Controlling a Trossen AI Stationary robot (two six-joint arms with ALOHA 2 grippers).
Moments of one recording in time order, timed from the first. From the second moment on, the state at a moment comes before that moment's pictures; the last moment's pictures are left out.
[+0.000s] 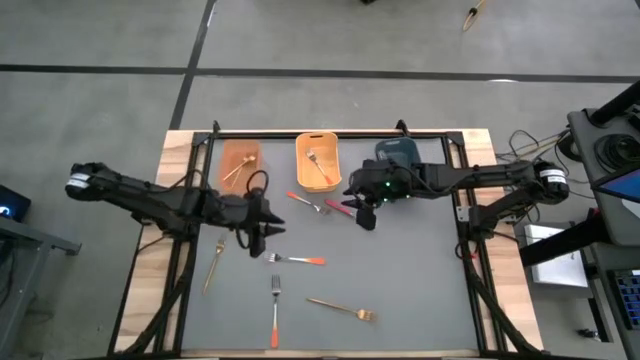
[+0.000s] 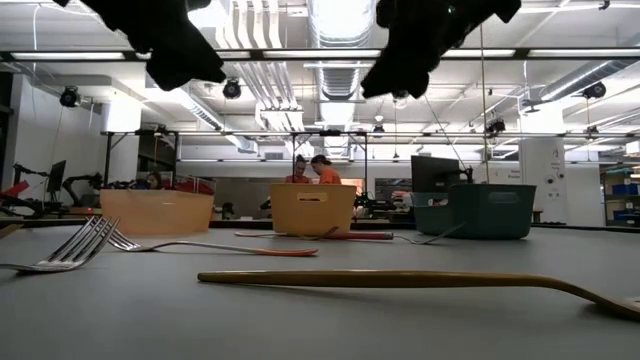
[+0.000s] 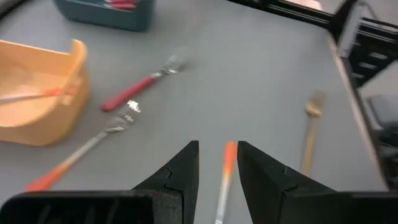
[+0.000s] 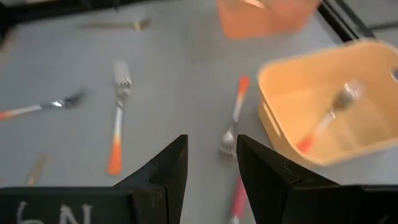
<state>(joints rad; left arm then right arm) -0.19 1.04 0.73 -0.29 -0.17 -0.37 -0.09 1.38 1.05 -0.27 -0.02 0.10</state>
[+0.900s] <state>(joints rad) -0.46 1.04 0.73 -0.29 -0.44 -0.30 0.12 1.62 1.08 0.04 0.06 0.23</state>
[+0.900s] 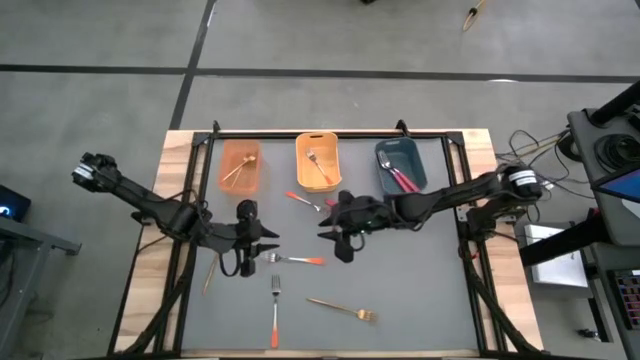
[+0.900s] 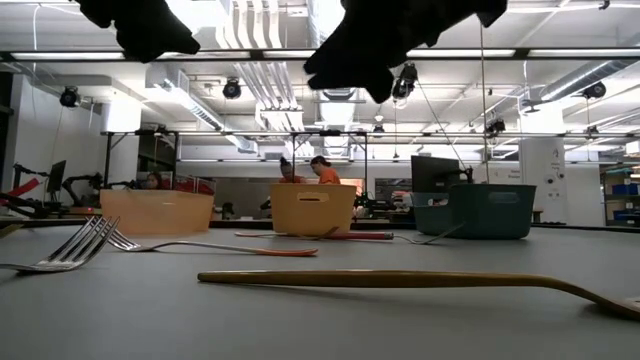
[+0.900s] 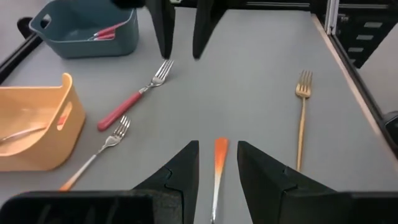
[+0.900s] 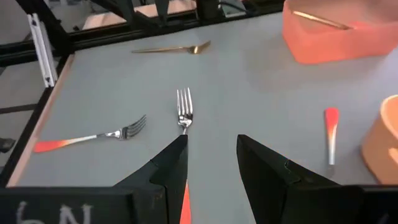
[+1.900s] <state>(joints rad) -0.46 0.86 0.69 -0.17 -0.67 0.14 0.13 2.06 1.56 -0.20 0.12 0.17</state>
